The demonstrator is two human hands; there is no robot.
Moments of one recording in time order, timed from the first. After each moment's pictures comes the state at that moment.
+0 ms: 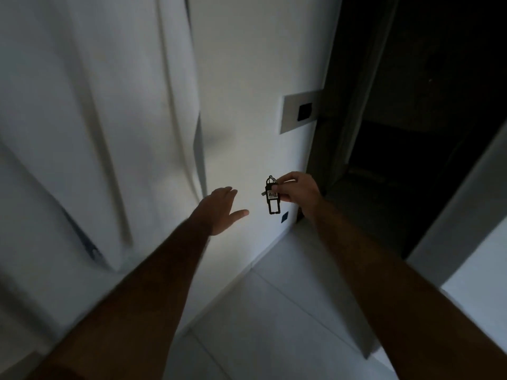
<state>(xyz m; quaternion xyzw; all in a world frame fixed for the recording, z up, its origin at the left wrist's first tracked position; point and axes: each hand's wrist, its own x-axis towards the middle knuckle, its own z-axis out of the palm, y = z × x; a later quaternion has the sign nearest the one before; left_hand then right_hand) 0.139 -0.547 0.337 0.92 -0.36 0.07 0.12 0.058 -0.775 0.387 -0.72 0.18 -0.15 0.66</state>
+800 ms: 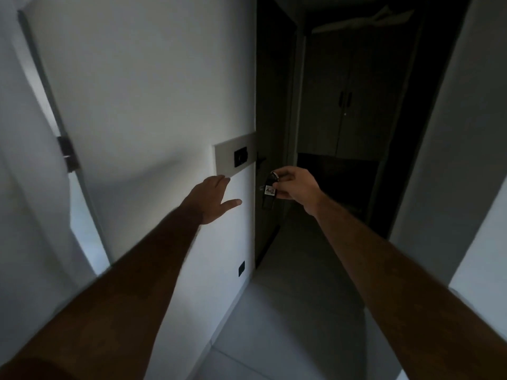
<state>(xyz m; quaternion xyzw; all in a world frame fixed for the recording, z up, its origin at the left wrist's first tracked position) 0.321 -0.805 0.446 0.85 -0.49 0.17 0.11 0.140 -0.995 0.484 -0.75 0.18 -0.27 0.57</state>
